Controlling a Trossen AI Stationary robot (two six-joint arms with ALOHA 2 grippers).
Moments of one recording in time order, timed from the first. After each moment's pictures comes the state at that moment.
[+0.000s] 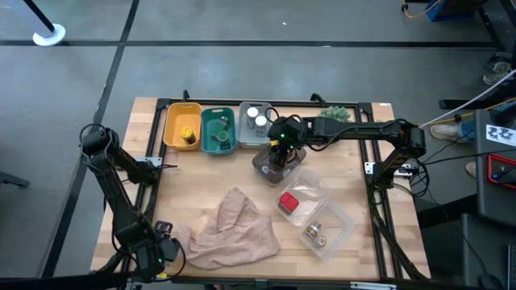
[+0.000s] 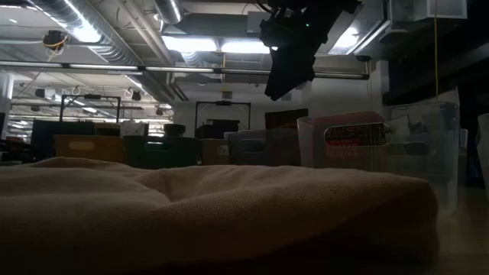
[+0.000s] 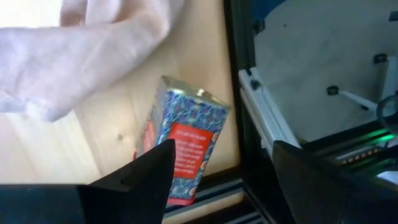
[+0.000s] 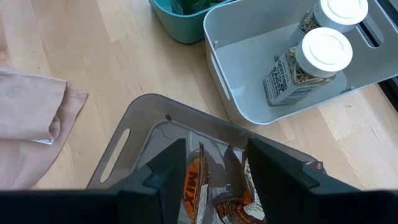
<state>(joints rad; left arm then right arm) -1.08 1.53 1.10 -0.84 0.13 -0.94 -0.14 1.67 1.40 -0.67 0.12 0.20</state>
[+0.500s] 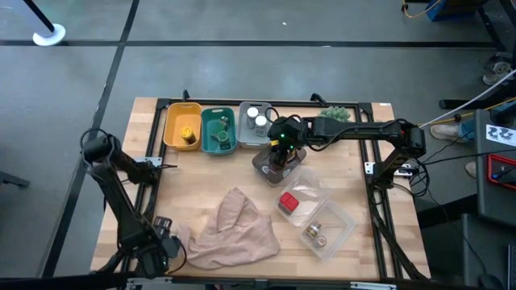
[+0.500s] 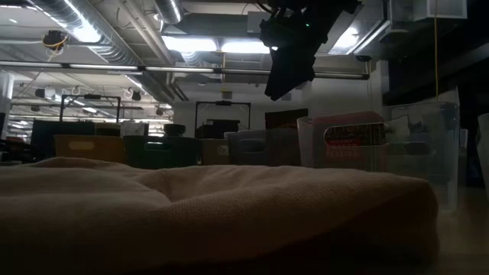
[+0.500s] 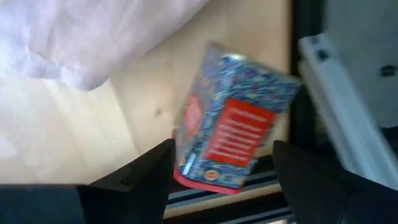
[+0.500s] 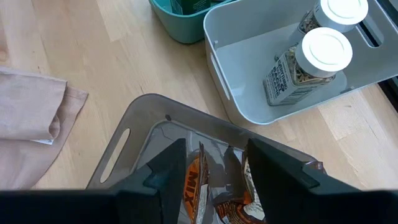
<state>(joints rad) -1.08 1.59 1.10 -0.95 0.13 -0.91 -0.14 1.67 1.40 -0.67 0.12 0.20</state>
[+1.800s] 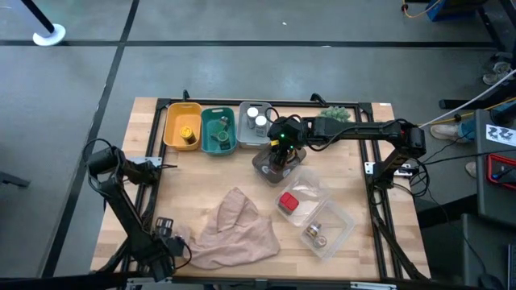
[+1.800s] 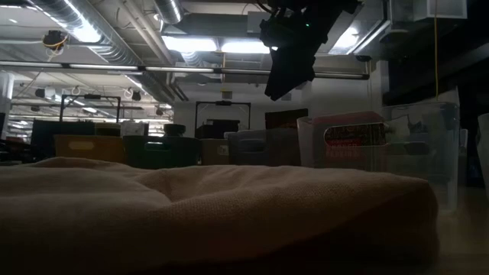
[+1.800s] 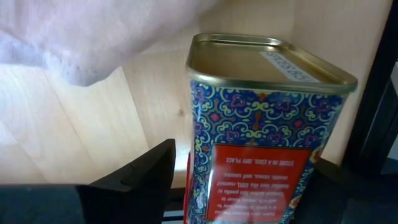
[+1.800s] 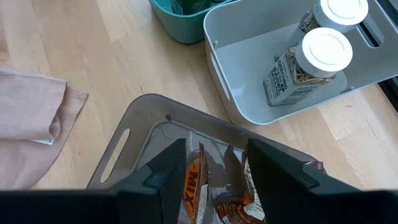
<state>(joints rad) -1.08 1.75 1.10 -0.98 0.14 -0.95 -0.14 1.67 1.40 -0.67 0.12 0.20</state>
